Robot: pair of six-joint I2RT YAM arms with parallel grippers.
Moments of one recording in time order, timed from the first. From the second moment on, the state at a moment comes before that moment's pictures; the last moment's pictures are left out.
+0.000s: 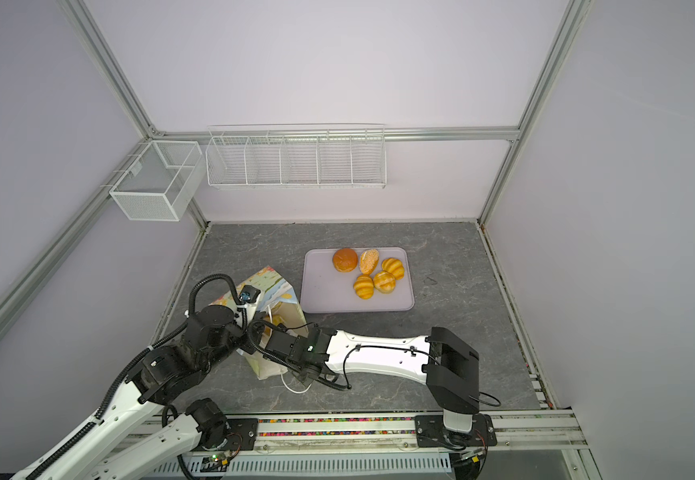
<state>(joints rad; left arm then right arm) -0.75 0.68 0.77 -0.67 -0.26 -0.03 1.34 1.80 1.43 -0.89 0.30 0.37</state>
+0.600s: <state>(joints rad) -0.75 0.70 0.80 -0.69 -0.21 -0.03 1.34 1.89 1.55 -0.91 0.41 0.22</state>
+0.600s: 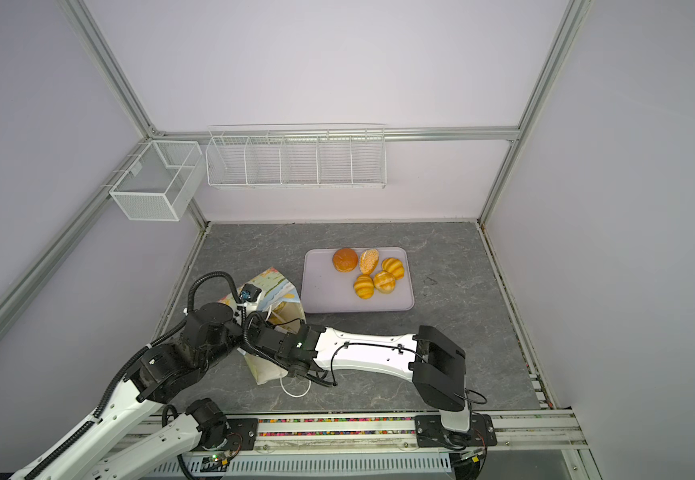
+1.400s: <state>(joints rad) -0.72 0.69 0.81 -0.71 -0.24 -0.05 1.33 2.00 1.68 -1.12 0.50 0.07</state>
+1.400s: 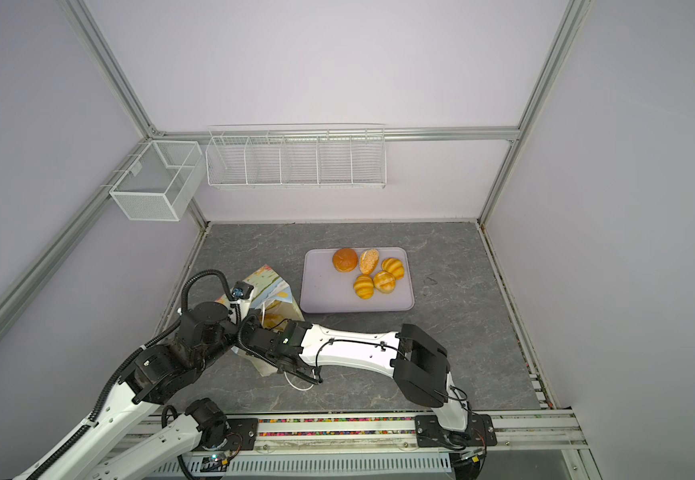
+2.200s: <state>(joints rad) -0.70 0.73 0.79 -0.63 -0.27 -0.11 1.41 1.85 1.68 -1.31 0.45 0.19</state>
